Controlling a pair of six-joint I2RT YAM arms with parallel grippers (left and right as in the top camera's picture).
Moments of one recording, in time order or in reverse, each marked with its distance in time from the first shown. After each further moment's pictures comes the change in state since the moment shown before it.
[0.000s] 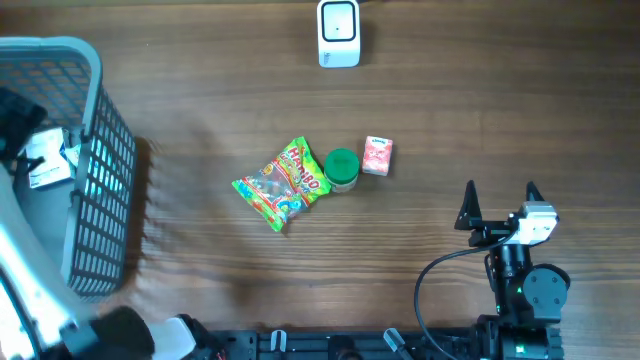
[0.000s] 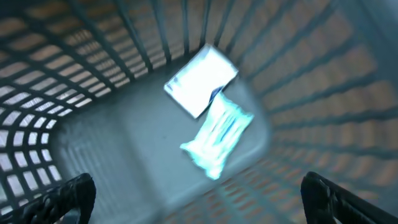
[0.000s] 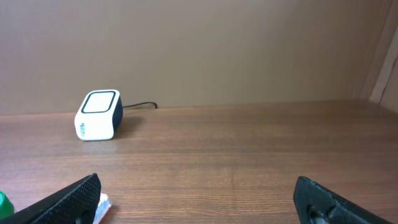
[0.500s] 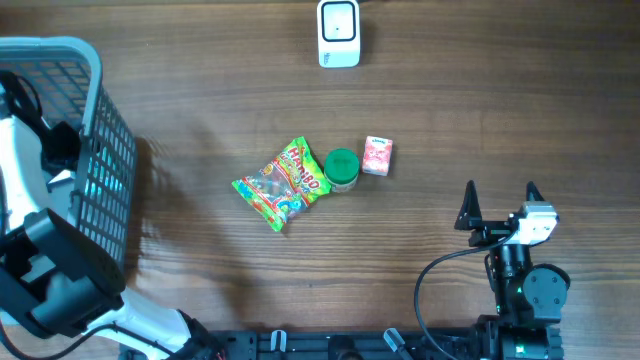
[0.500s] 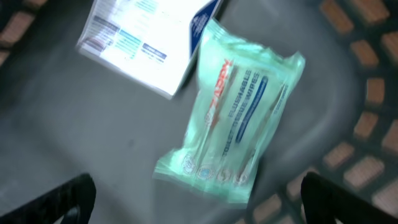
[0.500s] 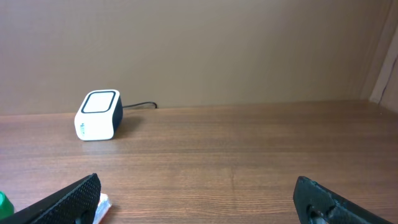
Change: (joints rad) left arm 0.005 0.283 -0.276 0.259 0.100 0.221; right arm 0.000 0.000 0.000 0.000 0.000 0.000
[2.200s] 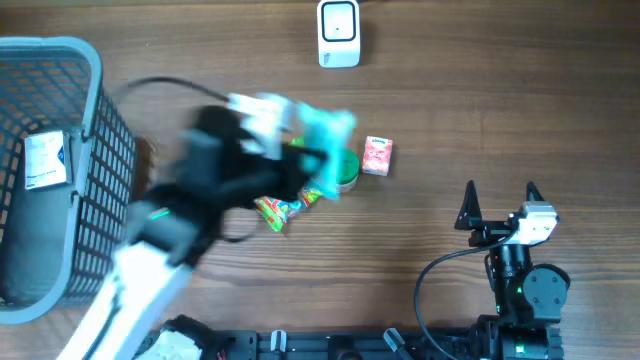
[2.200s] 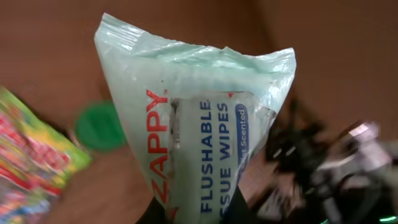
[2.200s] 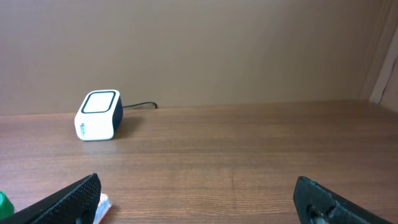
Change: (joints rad) left arm -1.056 -0.702 -0.414 0.391 0.556 -0.285; right arm 0.000 0.000 0.000 0.000 0.000 0.000
